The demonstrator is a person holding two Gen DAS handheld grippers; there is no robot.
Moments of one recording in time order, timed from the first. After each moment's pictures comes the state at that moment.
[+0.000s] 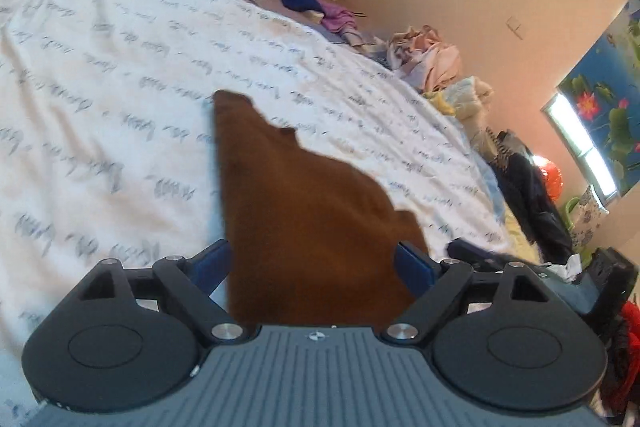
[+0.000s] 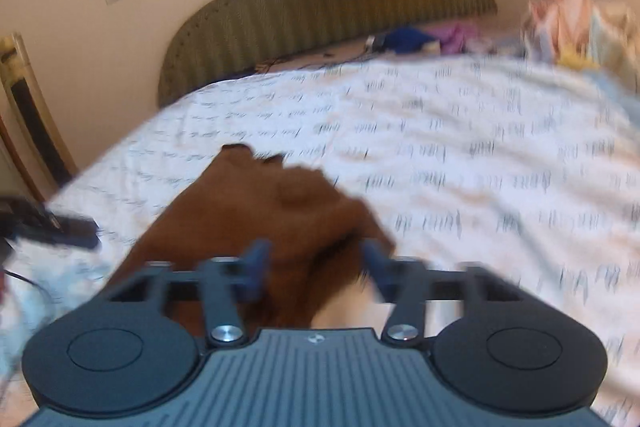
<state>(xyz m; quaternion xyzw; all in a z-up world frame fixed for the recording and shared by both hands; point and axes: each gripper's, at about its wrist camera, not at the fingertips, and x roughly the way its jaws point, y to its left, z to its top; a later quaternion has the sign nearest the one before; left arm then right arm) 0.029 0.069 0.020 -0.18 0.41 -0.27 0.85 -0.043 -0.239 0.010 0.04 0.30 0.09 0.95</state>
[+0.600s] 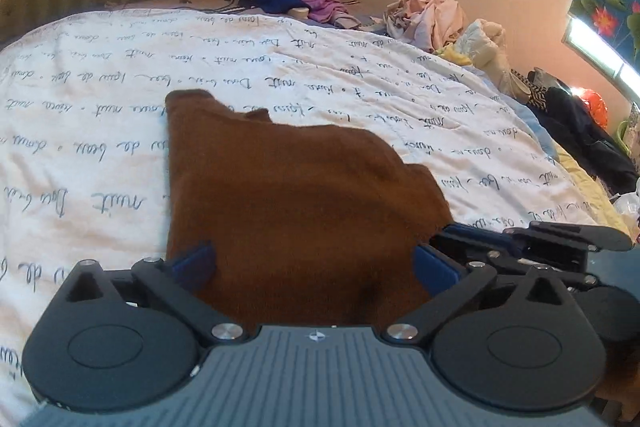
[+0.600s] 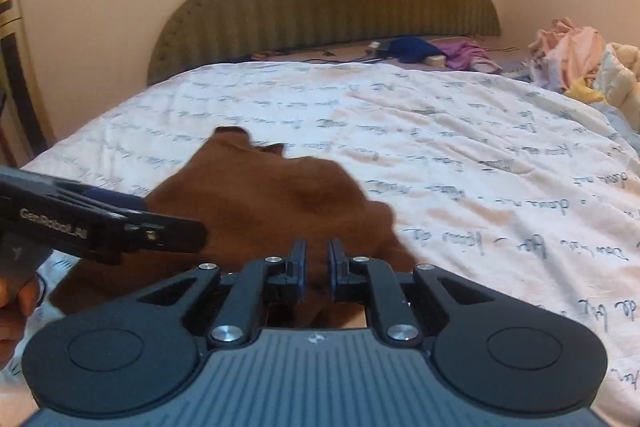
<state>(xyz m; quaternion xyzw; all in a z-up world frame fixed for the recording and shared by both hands) -0.006 -0.010 -0.020 -0.03 0.37 -0.22 0.90 -0.051 -0.201 -0.022 0.00 0.30 0.10 0.95</state>
